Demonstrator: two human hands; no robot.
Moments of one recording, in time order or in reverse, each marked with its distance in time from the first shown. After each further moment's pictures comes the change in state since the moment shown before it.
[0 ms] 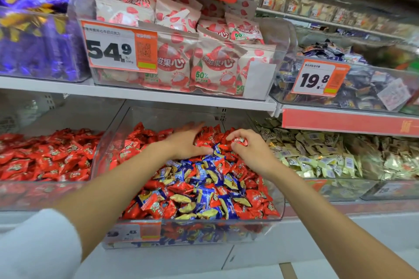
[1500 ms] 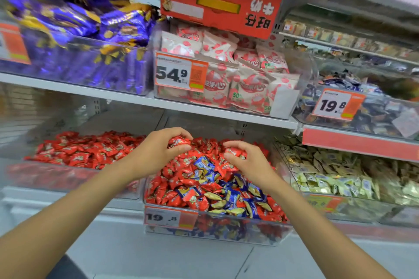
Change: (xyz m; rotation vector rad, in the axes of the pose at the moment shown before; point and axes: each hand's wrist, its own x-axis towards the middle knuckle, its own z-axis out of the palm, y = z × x) left_hand -0.154 -0.042 -0.057 -0.340 0.457 0.138; right_hand -0.018 -0.046 0.037 0.095 -0.090 -0.230
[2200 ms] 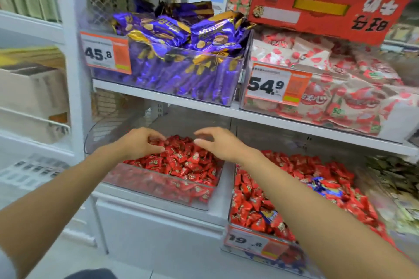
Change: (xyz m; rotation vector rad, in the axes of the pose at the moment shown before) left_hand -0.036 -0.182 -0.141 0.360 -0.075 -0.473; right_hand 0.128 -0.119 0.173 -0.268 -0.374 -0.241
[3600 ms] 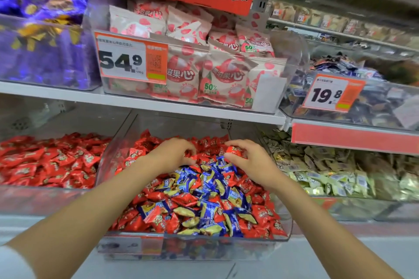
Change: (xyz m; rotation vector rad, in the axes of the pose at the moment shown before) left_hand 0.045 0.274 0.156 0.103 -0.231 0.414; right_hand -0.212 0.190 -0.100 0.107 0.351 0.292
